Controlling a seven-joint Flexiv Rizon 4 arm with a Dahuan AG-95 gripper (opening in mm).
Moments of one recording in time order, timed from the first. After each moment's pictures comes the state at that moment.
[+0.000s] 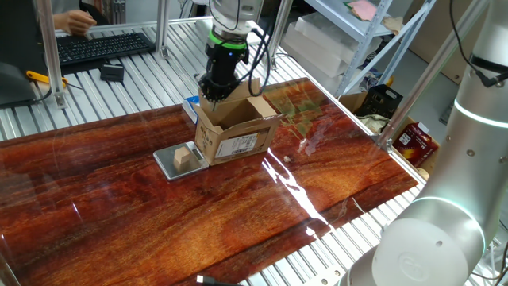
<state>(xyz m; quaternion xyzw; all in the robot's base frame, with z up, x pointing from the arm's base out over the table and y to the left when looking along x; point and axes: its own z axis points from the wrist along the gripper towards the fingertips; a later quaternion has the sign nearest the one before) 0.581 0.016 0.167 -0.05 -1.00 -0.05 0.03</state>
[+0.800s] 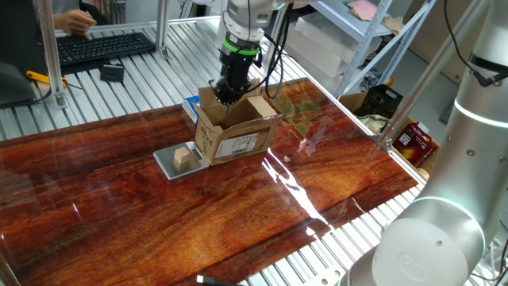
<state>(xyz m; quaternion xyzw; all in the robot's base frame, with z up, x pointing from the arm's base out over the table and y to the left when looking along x) 0.577 -0.022 0.150 0.00 -1.00 -0.03 0.02</state>
